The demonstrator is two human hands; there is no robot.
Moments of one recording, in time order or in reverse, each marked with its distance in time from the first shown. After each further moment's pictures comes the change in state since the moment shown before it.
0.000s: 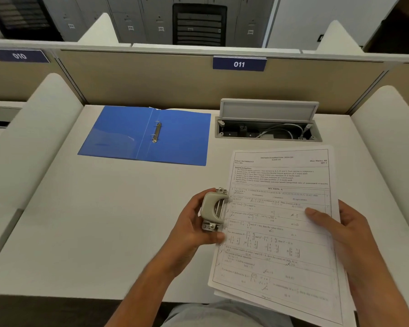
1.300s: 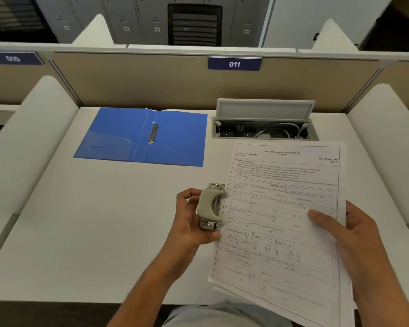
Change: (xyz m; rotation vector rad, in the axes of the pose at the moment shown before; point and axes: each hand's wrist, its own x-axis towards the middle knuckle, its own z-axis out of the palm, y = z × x) left_hand 0.000 -0.001 0.006 -0.054 0.017 0.043; right_hand -0.011 -0.008 -0.004 -0.034 0.049 -0.055
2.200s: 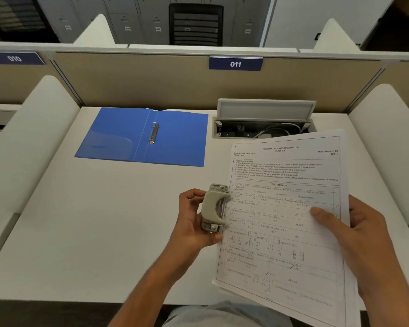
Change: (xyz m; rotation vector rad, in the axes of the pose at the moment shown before) left_hand 0.000 0.005 0.006 0.157 0.032 0.032; right_hand 0.003 -0.007 -0.004 -0.108 -0.005 -0.111
